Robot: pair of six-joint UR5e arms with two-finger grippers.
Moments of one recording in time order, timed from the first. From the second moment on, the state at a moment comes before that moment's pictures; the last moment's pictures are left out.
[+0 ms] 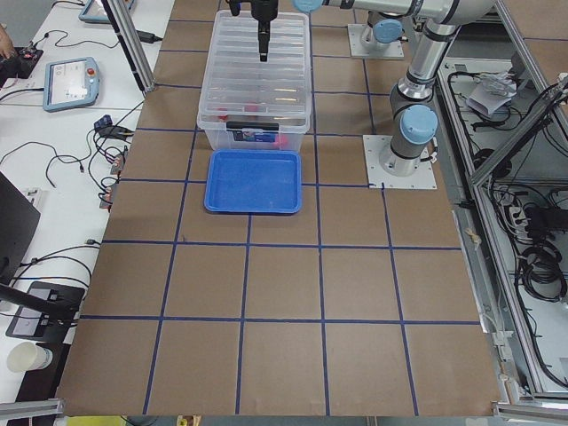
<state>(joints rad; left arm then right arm) -1.60 -1.60 -1.48 -1.60 1.58 -0.04 1.52 -1.58 1.53 -1.51 -1.58 0.14</state>
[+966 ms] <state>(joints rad) -1.60 -1.60 -1.48 -1.60 1.58 -0.04 1.45 -1.46 1.55 -1.52 -1.58 0.14</state>
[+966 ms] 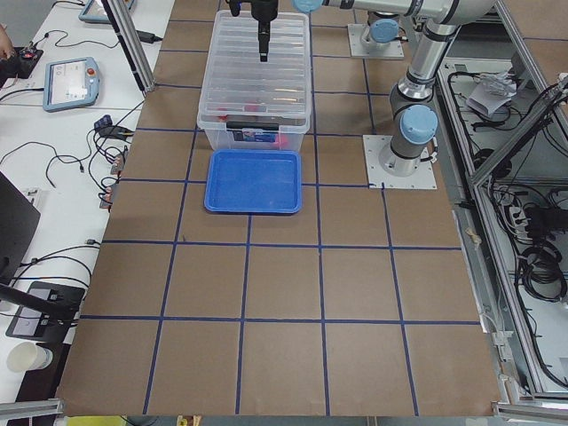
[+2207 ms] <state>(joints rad) -1.60 -1.60 -1.48 -1.60 1.58 -0.04 1.52 -1.31 1.55 -1.65 -1.58 0.14</state>
